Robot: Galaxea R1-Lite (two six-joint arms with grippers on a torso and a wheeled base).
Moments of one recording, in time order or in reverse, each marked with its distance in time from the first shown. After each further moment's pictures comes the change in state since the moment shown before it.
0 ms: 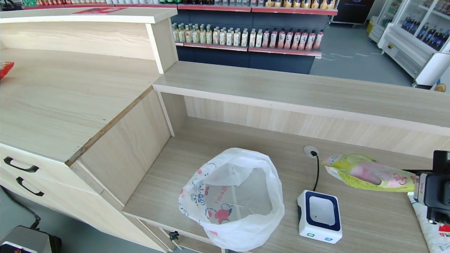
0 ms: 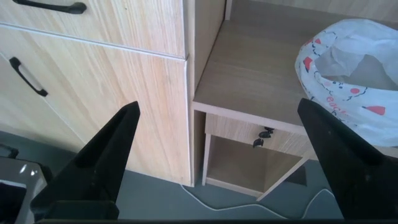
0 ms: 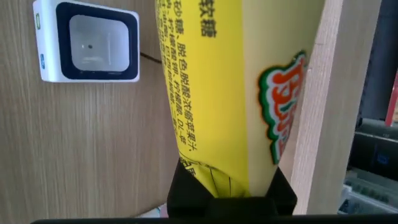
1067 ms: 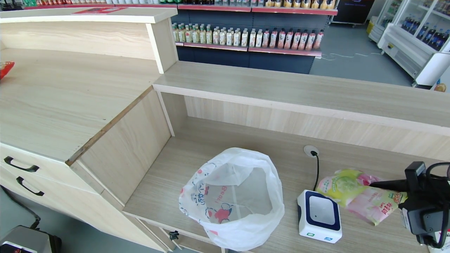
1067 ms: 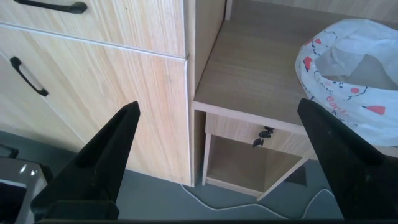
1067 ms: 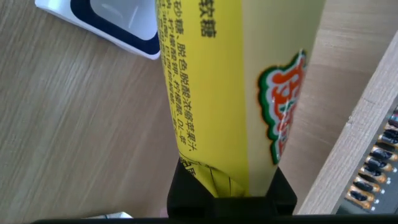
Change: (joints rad) left arm 0.000 0.000 0.000 0.000 0.000 0.000; right arm -0.133 0.205 0.040 -0.052 0.168 -0.526
